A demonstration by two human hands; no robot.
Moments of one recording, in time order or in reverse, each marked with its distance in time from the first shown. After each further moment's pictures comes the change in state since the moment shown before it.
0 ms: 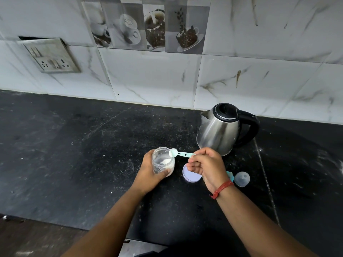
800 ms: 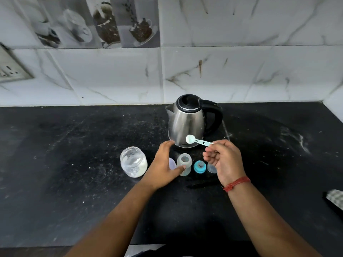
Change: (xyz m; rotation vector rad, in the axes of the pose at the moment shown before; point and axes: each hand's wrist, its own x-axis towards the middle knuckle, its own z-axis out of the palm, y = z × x) left_hand 0.012 0.078 0.099 0.196 -0.249 0.297; right_hand -0.018 -0.028 -0.111 0.238 0.286 -0.120
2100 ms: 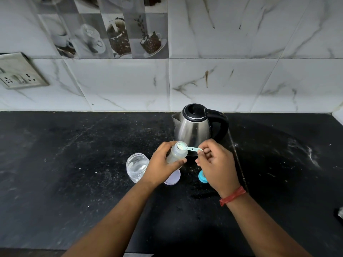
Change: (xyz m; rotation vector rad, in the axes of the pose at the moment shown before) left_hand 0.014 0.025 -0.026 -0.146 0.196 0.017; right_hand -0.010 0.003 0.016 -0.777 -0.218 -0.836
